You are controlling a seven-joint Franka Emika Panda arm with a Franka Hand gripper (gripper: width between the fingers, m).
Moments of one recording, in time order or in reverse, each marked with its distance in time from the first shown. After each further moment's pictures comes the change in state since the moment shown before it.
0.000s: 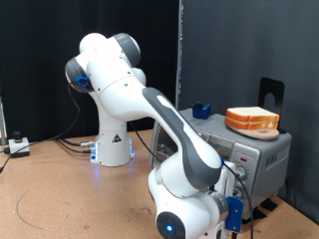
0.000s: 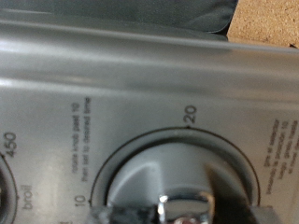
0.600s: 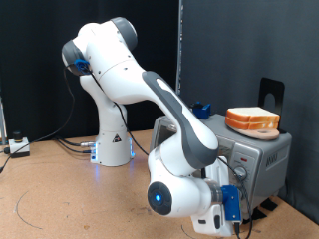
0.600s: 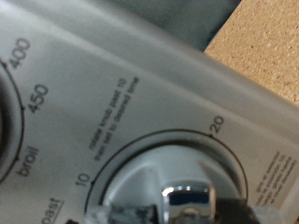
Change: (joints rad) arm -0.074 -0.157 0.059 -0.243 0.080 0.308 -0.404
